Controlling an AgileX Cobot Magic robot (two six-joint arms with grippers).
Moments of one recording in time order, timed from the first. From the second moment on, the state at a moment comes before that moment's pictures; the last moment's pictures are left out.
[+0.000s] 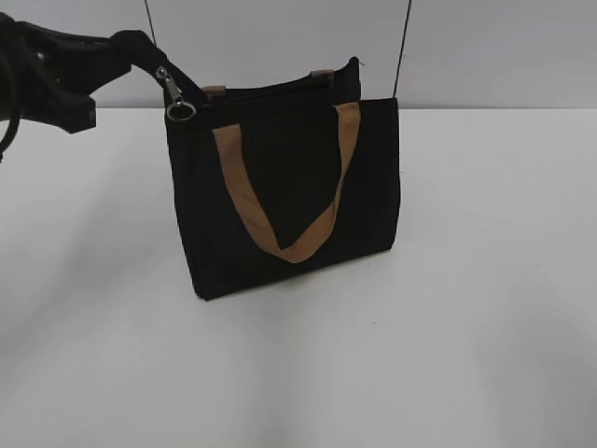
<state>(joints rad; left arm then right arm) -0.21 1.35 -0.68 0.92 -0.60 -0.61 -0.09 0.11 -0.47 0.55 1.07 -0.39</state>
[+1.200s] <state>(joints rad) -0.21 1.31 -0.68 0.97 -0.66 -0.74 -0.09 0.87 -0.55 1.18 0.84 -1.33</state>
